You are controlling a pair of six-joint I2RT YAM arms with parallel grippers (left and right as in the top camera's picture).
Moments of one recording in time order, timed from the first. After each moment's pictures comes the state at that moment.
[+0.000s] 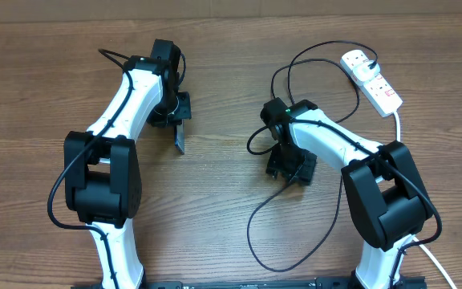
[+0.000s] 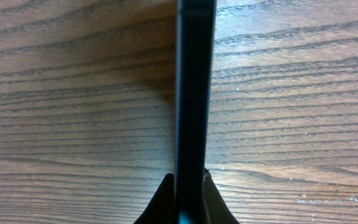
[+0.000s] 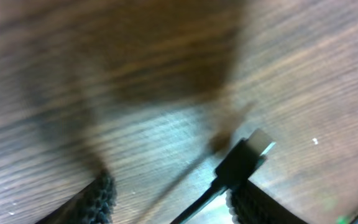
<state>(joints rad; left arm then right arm) -0.18 2.11 1.67 -1.03 0.03 -0.29 0.48 1.99 1.30 -1.10 -0.02 0.82</state>
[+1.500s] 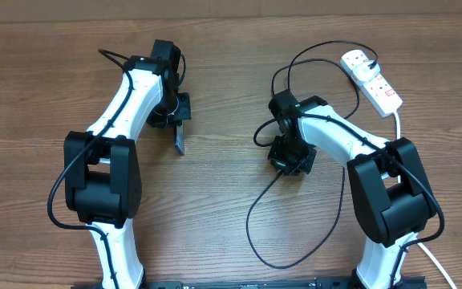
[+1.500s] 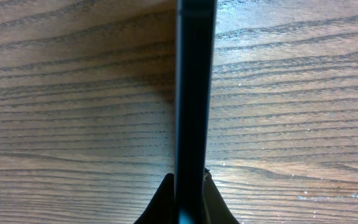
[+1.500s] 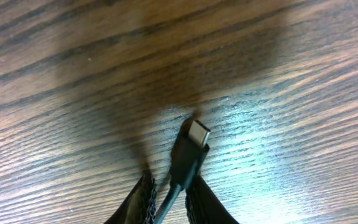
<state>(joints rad) -0.18 2.11 1.67 -1.04 0.03 -0.29 0.42 1.99 1.30 -0.99 -0.12 0.80</state>
